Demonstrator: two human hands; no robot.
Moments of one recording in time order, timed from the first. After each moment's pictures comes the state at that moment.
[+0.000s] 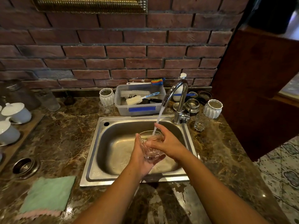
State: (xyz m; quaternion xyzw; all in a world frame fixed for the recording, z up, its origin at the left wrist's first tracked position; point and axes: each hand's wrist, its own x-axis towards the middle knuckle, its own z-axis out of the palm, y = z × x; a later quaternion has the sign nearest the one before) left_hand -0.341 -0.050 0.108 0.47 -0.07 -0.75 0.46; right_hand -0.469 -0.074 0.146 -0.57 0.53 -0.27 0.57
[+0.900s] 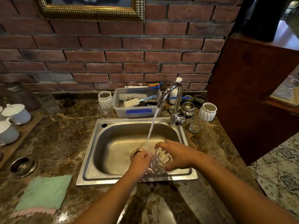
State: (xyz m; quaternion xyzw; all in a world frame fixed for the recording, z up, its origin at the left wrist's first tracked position) left_hand -0.347 -0.031 0.079 0.66 -0.46 -0.53 0.28; right_hand -0.526 -0.058 0.156 -0.84 0.46 0.03 0.27
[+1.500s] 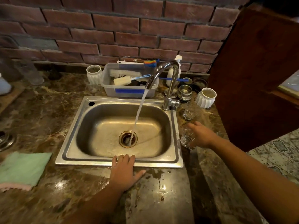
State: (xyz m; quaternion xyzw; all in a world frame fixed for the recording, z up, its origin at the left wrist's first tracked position) left_hand -0.359 0.019 -0.036 0.68 -0.72 -0.13 -0.02; right_hand -0.671 -0.127 0.091 -0.76 0.61 0.12 0.19
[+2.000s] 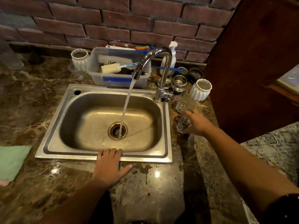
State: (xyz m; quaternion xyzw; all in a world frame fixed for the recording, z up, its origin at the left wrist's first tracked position) left_hand -0.360 0.018 -0.043 0.69 -0.72 -0.10 0.01; right_hand -0.699 -0.167 0.073 -0.76 0.62 0.11 0.17
